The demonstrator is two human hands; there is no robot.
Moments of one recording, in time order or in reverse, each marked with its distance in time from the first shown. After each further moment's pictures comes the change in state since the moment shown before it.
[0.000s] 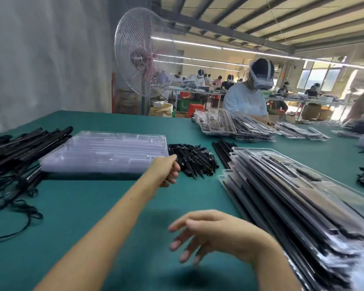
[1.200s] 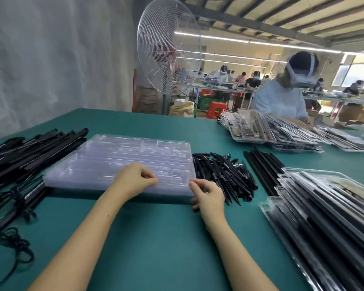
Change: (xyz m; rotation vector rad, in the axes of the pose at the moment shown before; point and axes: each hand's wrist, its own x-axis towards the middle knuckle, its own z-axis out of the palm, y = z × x) left_hand 0.096 -0.046 -0.117 0.712 0.201 0.203; right_hand 0.217 0.025 -0.077 -0.061 0.937 -0.281
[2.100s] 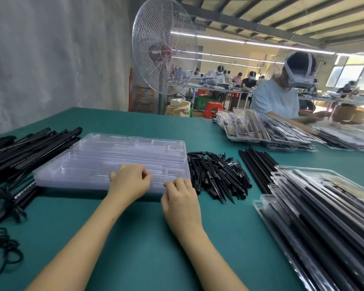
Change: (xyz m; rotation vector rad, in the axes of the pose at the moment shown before) left_hand 0.005 0.002 0.024 0.319 0.171 -0.068; right_hand -0.027 -0.007 0.034 -0.954 0.144 -0.889
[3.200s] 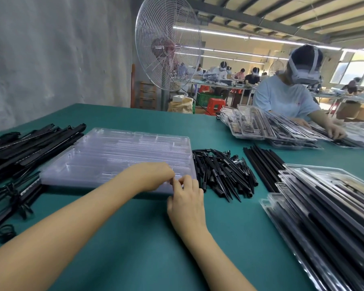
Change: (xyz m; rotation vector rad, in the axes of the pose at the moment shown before) left_hand 0.019 0.031 -0.025 0.478 -0.544 0.625; right_hand -0.003 -0.013 0.000 -0.094 -0.094 0.165
